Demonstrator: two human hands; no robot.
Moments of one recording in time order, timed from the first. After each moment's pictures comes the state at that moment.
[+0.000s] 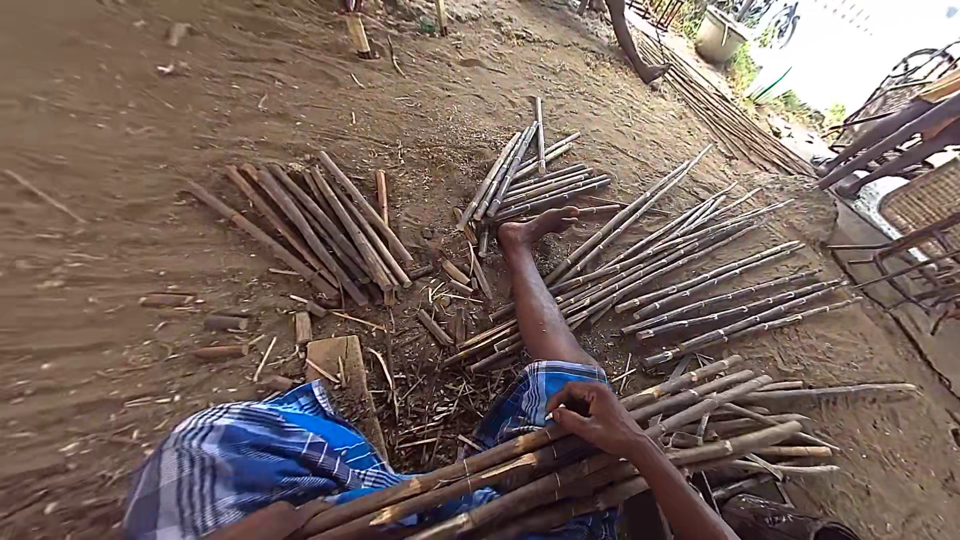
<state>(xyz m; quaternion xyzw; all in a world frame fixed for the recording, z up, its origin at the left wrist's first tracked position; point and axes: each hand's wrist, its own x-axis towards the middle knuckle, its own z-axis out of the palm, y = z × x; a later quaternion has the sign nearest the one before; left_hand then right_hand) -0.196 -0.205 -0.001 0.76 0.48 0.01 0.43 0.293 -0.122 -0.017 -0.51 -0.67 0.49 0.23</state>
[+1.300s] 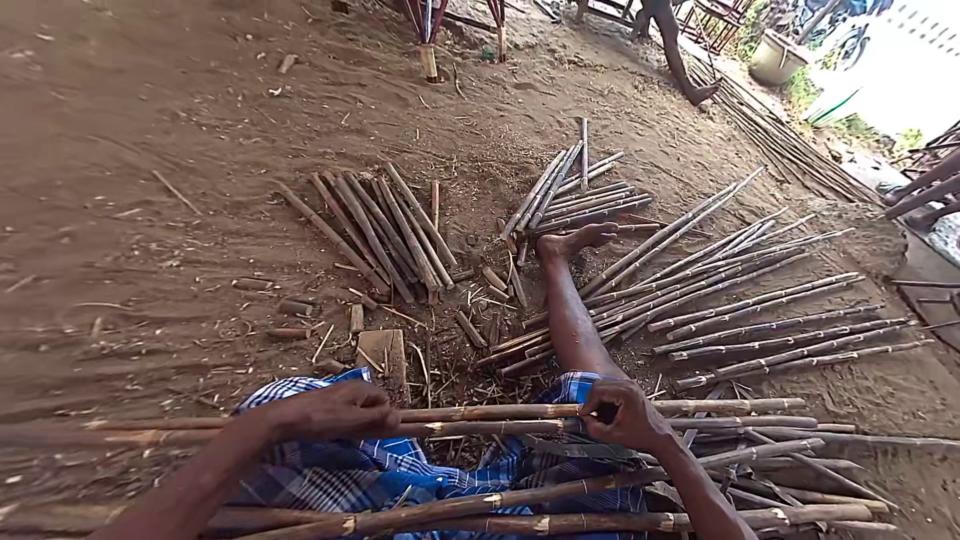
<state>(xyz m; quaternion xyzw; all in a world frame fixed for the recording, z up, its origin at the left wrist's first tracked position) -0.192 -0.067 -0.042 0.68 0.46 -0.09 0.56 0.300 -0.094 -0.035 -0.41 -0.80 0.36 0.24</state>
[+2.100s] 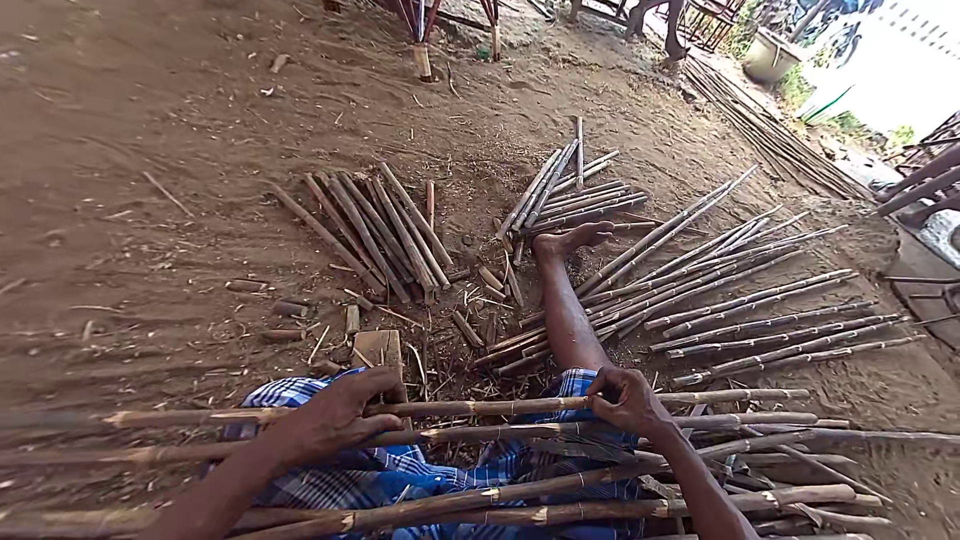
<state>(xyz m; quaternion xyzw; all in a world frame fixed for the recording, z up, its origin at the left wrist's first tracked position) -0.176 -0.093 -0.050 0.78 0.50 0.11 0.37 0.312 -0.086 -0.032 -0.53 -0.72 0.39 0.23</state>
